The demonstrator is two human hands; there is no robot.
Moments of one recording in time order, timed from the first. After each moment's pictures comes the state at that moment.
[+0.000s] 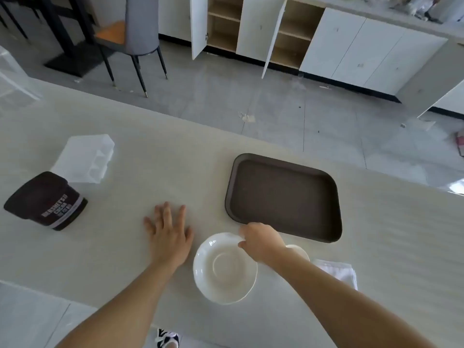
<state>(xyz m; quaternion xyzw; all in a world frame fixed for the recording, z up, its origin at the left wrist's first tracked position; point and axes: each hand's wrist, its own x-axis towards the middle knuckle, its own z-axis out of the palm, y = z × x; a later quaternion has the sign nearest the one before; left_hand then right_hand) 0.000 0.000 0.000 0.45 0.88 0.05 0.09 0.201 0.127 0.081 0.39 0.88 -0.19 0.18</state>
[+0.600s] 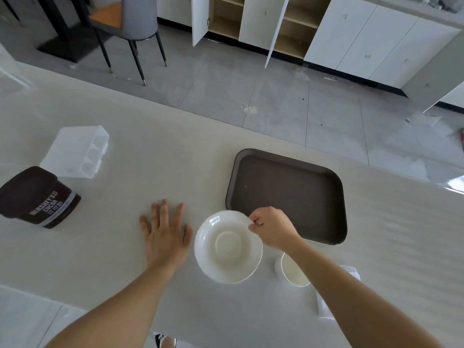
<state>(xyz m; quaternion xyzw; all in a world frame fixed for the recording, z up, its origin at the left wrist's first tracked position) -0.001 0.000 -0.009 0.44 0.89 0.09 0.05 0.203 0.162 0.091 0.48 0.82 -0.31 0.08</state>
